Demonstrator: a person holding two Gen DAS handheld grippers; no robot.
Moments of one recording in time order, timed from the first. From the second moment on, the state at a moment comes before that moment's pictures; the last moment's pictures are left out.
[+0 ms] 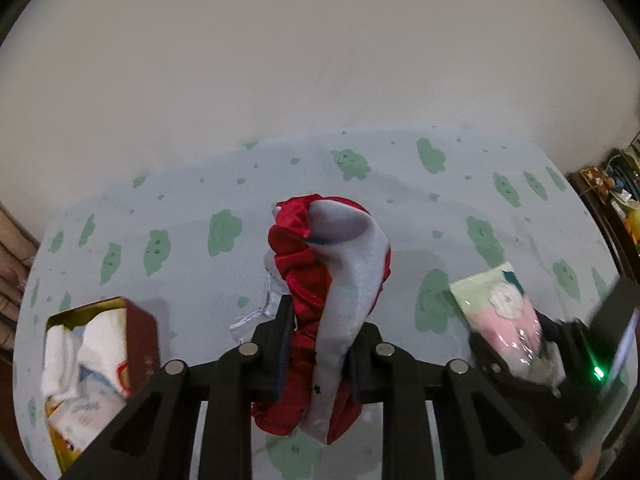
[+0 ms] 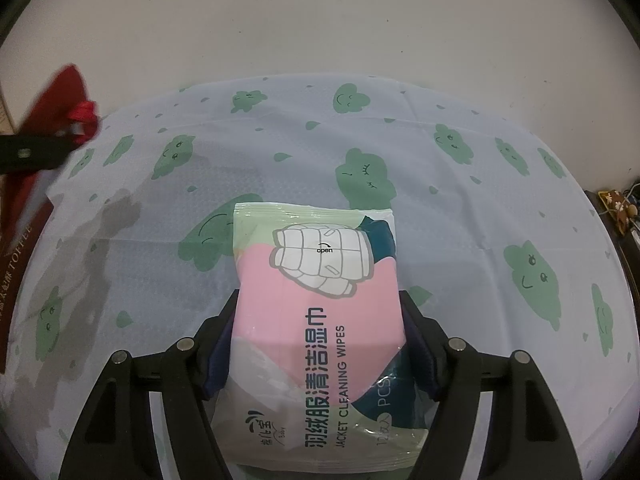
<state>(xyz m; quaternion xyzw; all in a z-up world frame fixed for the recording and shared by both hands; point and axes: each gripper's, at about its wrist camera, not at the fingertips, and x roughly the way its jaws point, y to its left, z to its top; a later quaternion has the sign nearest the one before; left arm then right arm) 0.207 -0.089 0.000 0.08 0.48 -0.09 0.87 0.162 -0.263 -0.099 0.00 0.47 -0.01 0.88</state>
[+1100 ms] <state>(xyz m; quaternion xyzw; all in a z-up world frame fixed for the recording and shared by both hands) 0.128 0.135 0.086 -0.01 0.44 0.08 0.90 0.163 -0.260 -0.098 0.00 0.47 -0.01 0.88</state>
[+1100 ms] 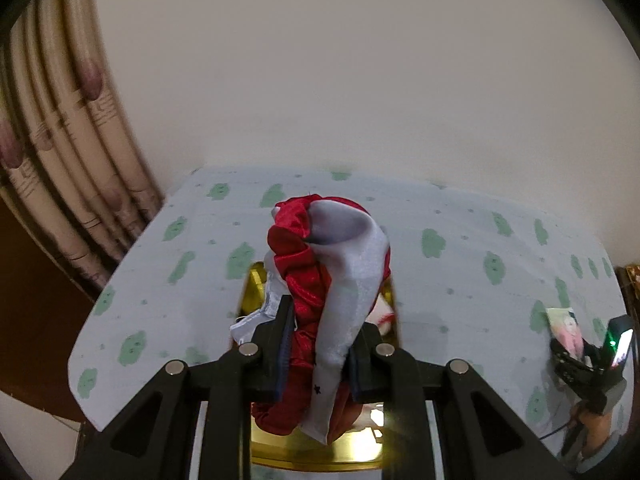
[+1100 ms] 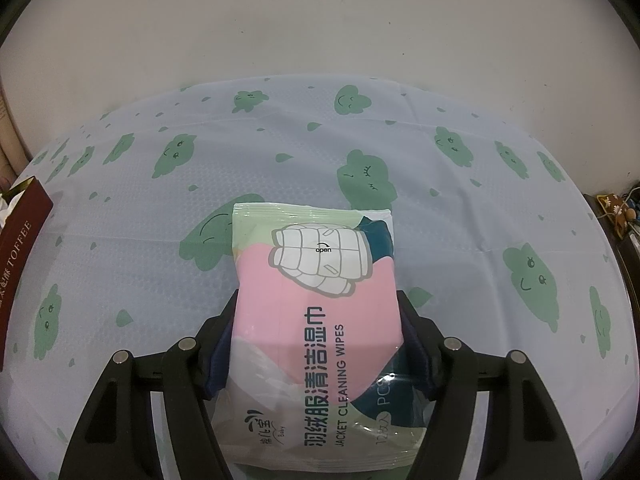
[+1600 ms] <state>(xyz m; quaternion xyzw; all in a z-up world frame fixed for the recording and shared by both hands) 0.112 0.168 0.010 -0.04 0.50 0.10 0.86 0.163 -0.261 -0.098 0.00 0.47 -0.01 0.88</state>
